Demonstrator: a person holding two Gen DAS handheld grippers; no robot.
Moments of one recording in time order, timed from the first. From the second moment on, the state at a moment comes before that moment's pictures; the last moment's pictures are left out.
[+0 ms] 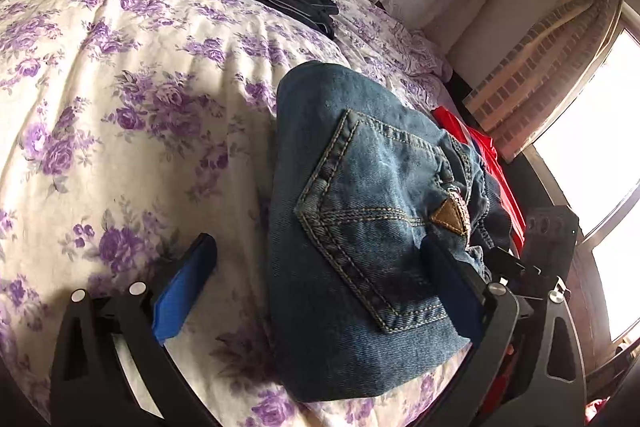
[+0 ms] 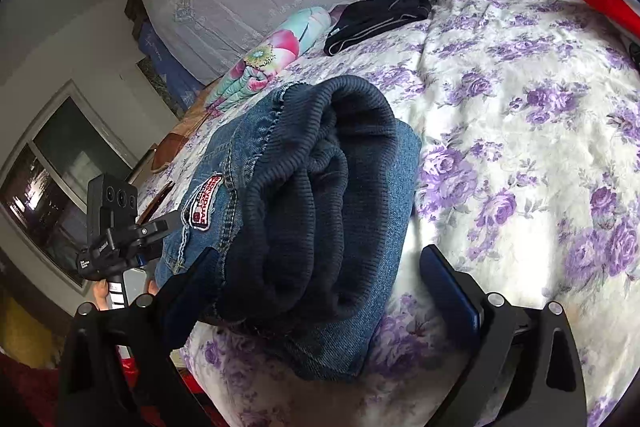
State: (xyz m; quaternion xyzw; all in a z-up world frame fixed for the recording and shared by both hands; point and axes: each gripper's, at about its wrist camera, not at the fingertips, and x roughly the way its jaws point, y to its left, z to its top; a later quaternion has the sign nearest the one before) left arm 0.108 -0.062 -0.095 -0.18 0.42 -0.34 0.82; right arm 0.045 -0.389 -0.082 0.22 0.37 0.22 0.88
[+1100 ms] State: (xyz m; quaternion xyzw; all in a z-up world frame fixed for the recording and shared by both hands) left arm 0.381 -0.142 0.086 -0.13 0.25 -0.27 0.92; right arm 0.348 -0.394 0.085 0.13 0.21 0.13 0.96
